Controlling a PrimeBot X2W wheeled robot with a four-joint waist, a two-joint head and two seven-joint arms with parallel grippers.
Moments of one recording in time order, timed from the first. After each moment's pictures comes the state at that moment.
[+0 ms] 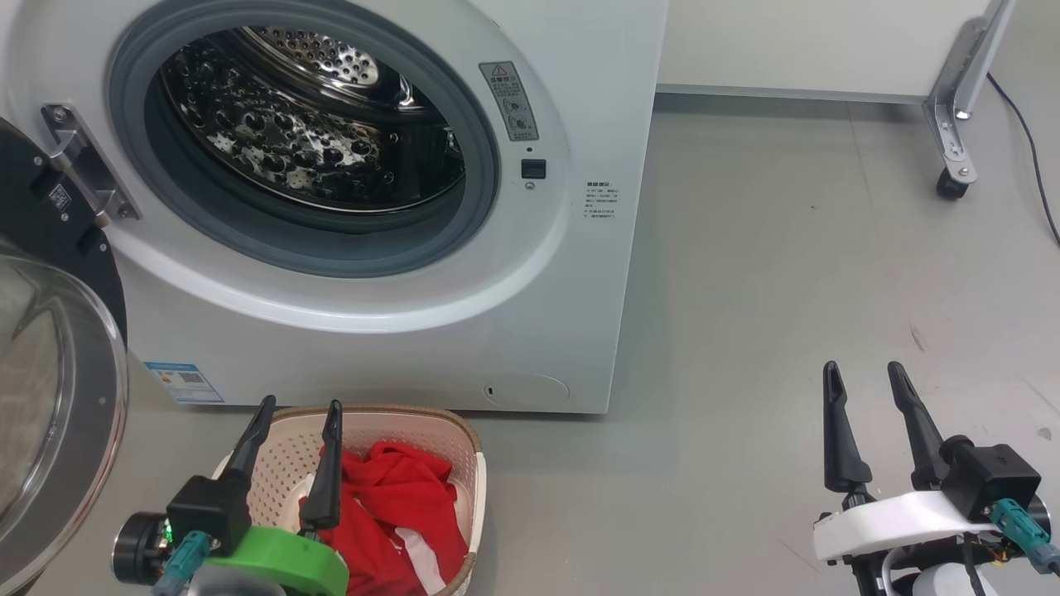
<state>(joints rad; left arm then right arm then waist) -0.03 0.04 -0.14 0.21 -0.26 -0.07 -0.25 0.07 -0.10 0.14 0.05 0.37 0.03 -0.25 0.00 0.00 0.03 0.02</state>
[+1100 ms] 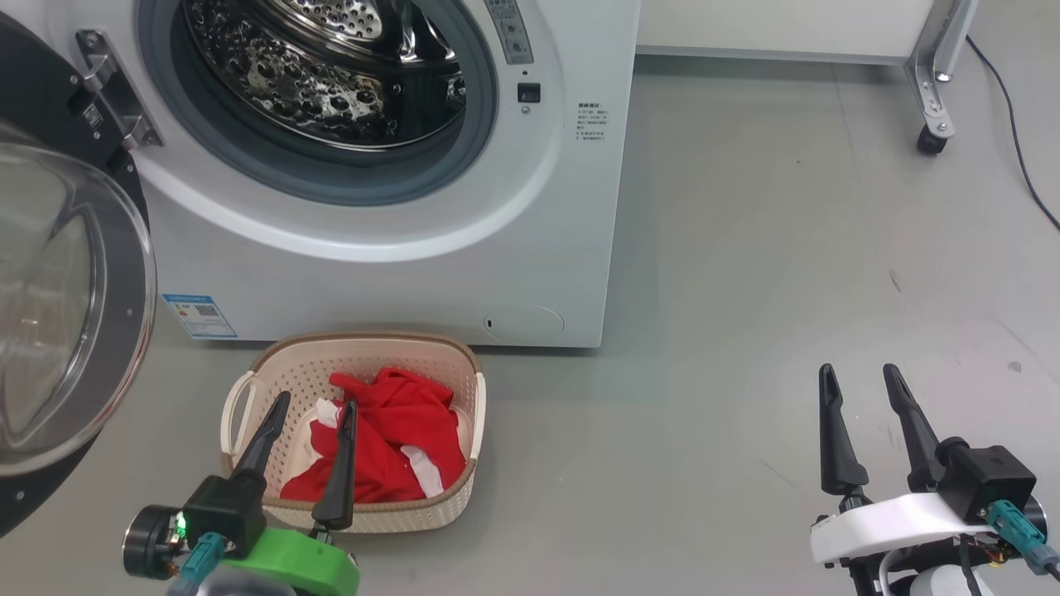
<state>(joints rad) -0.02 0.04 -0.16 0.18 -0.24 -0.07 -0.25 0.08 -0.10 0.15 0.05 0.37 0.03 -0.25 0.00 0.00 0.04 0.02</state>
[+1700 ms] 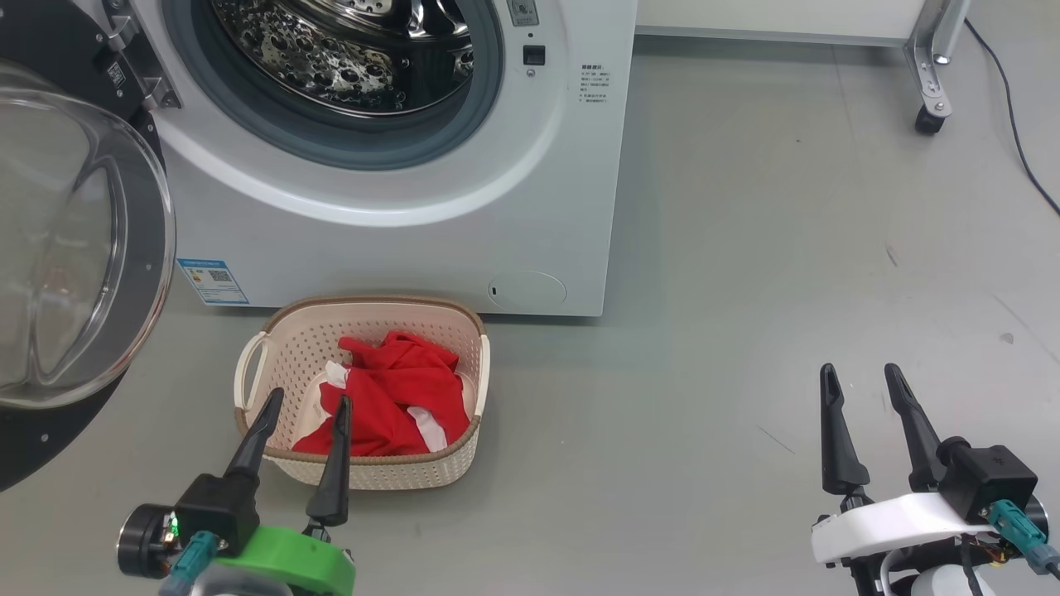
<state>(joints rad) -0.02 0.04 -0.15 0.17 -0.24 -0.07 -0.25 0.08 -0.11 0.15 0.05 0.37 0.03 -0.25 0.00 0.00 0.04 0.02</state>
